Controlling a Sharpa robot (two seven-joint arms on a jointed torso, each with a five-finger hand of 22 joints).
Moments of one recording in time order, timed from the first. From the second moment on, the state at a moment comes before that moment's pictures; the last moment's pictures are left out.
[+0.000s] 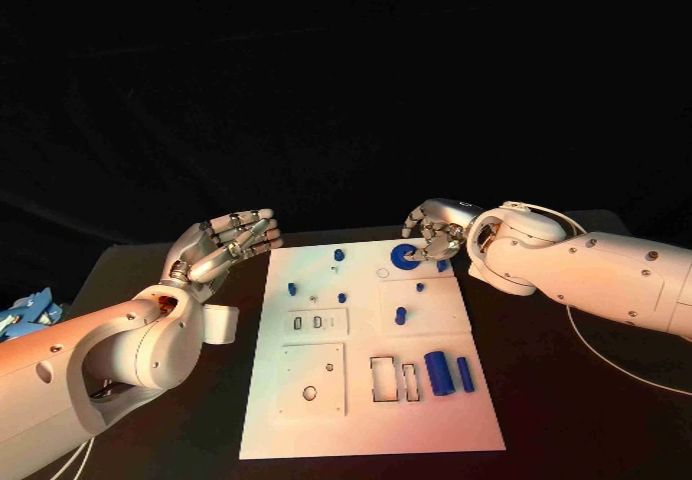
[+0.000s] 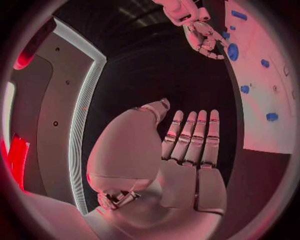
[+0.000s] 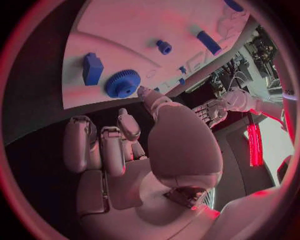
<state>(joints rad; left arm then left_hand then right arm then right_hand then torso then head) 1.16 -0.90 0.04 1.66 -0.04 -0.40 0.54 1.43 -0.11 0.45 0.20 0.05 0.75 0.20 0.21 0.16 0.81 0.24 0.07 0.06 0.74 0.21 0.20 0.14 0.14 0.66 0.29 0.21 0.08 1.38 -0.86 -0.09 1.40 -1.38 -0.24 -0.17 1.25 -0.22 0.37 0.09 0.25 0.76 0.17 0.29 0.44 1.25 0.08 1.23 1.15 1.47 0.00 1.52 1.31 0.08 1.40 0.11 1.36 1.30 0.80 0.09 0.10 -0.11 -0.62</state>
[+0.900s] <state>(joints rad) 1.16 -0.90 0.04 1.66 -0.04 -0.40 0.54 1.43 -0.11 0.45 0.20 0.05 0.75 0.20 0.21 0.16 0.81 0.24 0.07 0.06 0.74 0.21 0.20 0.14 0.14 0.66 0.29 0.20 0.08 1.35 -0.83 -0.10 1.36 -1.38 -0.23 -0.17 1.27 -0.21 0.37 0.10 0.25 0.76 0.17 0.31 0.45 1.26 0.09 1.26 1.18 1.47 0.00 1.52 1.31 0.08 1.41 0.11 1.36 1.31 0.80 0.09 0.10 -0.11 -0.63</state>
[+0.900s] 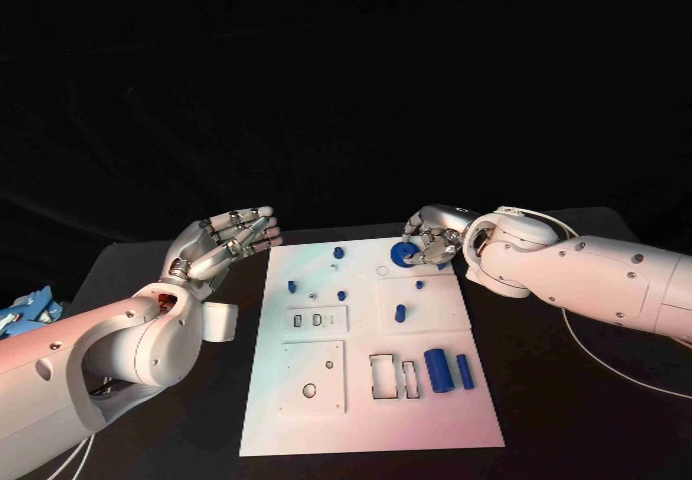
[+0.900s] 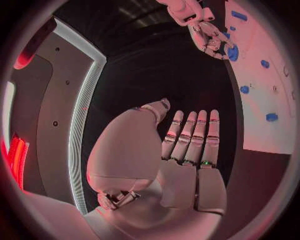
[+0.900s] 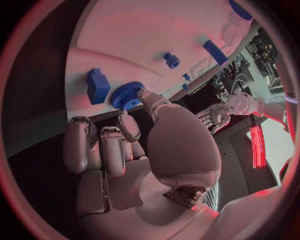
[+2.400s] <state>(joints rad) 1.16 -0.89 0.04 1.66 -0.04 -0.39 0.54 1.43 -0.11 0.46 0.19 0.05 0.75 0.20 0.21 0.16 0.81 0.24 0.07 0.06 0.74 0.21 0.19 0.14 0.14 0.66 0.29 0.20 0.08 1.34 -0.67 -0.12 1.44 -1.65 -0.46 -0.15 1.30 -0.17 0.50 0.10 0.20 0.87 0.16 0.35 0.45 1.35 0.05 1.34 1.28 1.47 -0.01 1.53 1.31 0.06 1.43 0.09 1.40 1.31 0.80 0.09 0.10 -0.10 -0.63</state>
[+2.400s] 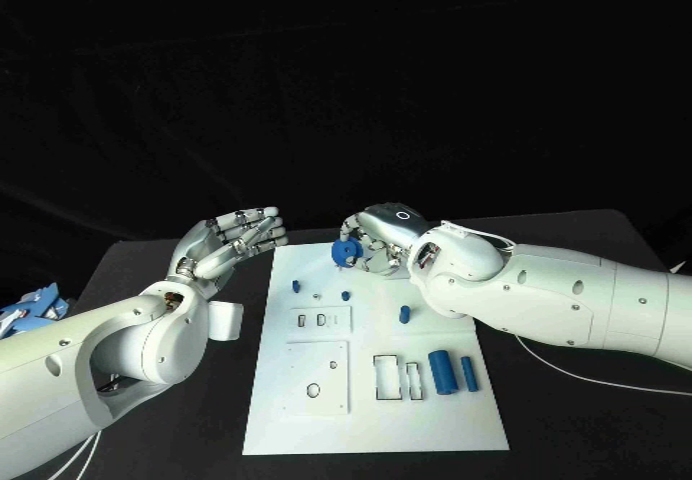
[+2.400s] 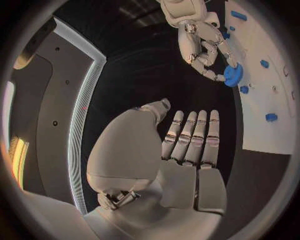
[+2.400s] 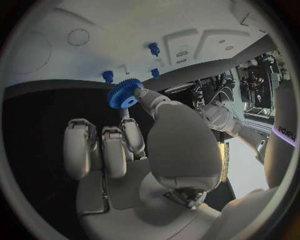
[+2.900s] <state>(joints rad) 1.16 -0.89 0.04 1.66 -0.04 -0.39 0.54 1.43 -0.11 0.46 0.19 0.05 0.75 0.20 0.21 0.16 0.81 0.24 0.07 0.06 0.74 0.21 0.19 0.14 0.14 0.66 0.29 0.20 0.08 1.32 -0.59 -0.12 1.36 -1.65 -0.44 -0.17 1.29 -0.18 0.51 0.10 0.19 0.87 0.15 0.35 0.45 1.35 0.05 1.34 1.28 1.47 -0.01 1.54 1.31 0.06 1.43 0.09 1.40 1.31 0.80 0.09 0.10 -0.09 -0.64</state>
